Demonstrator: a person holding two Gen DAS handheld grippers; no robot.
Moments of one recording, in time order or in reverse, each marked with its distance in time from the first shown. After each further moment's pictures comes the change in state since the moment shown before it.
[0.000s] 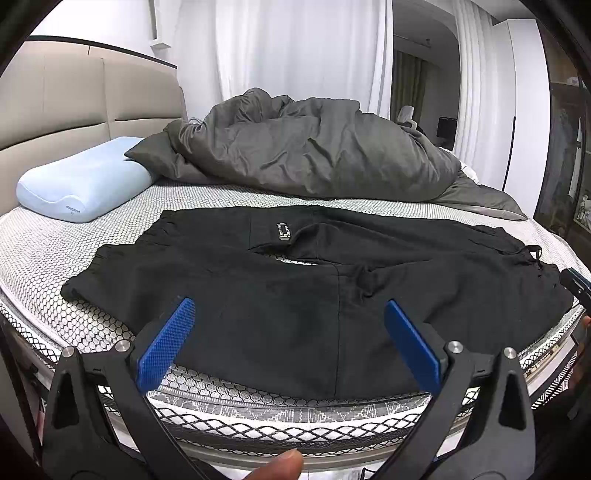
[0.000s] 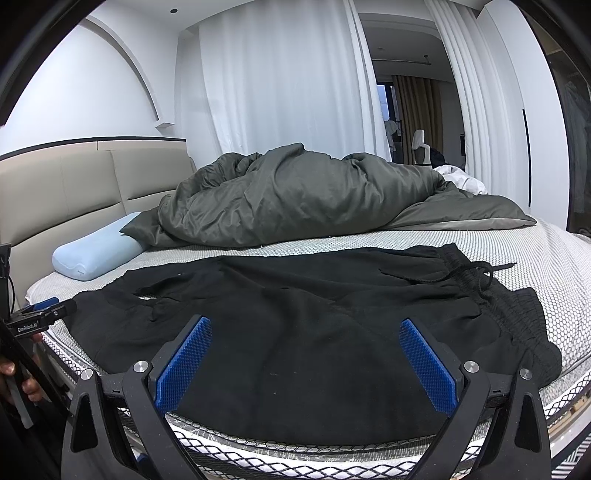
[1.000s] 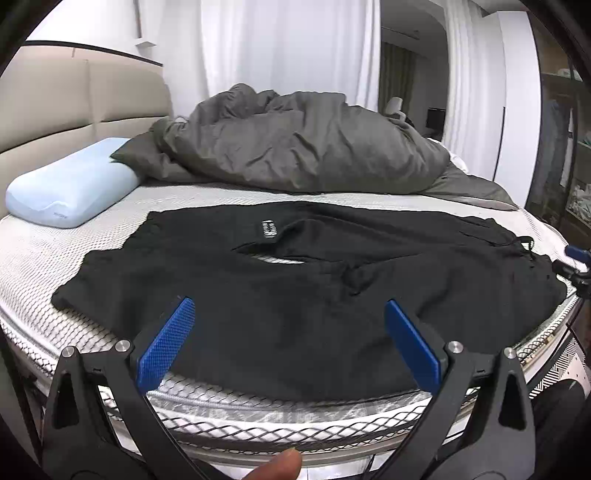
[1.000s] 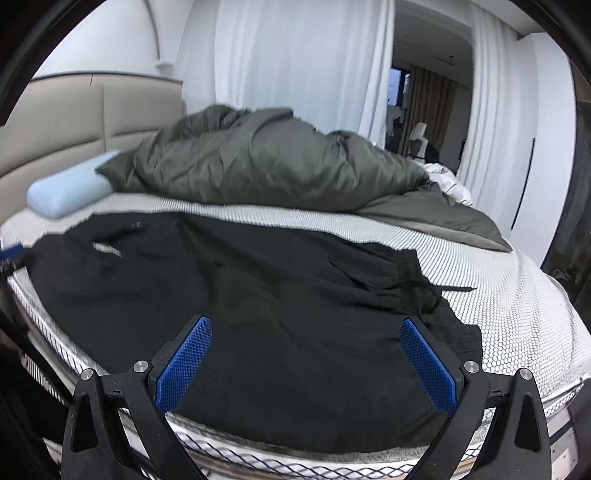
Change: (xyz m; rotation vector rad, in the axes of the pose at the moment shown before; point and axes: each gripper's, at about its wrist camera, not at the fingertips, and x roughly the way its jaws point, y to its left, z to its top) left arm 0.007 -0.008 0.016 0.036 0.033 -0.046; right arm 0.018 -0.049 0.032 -0.196 0.187 -0.104
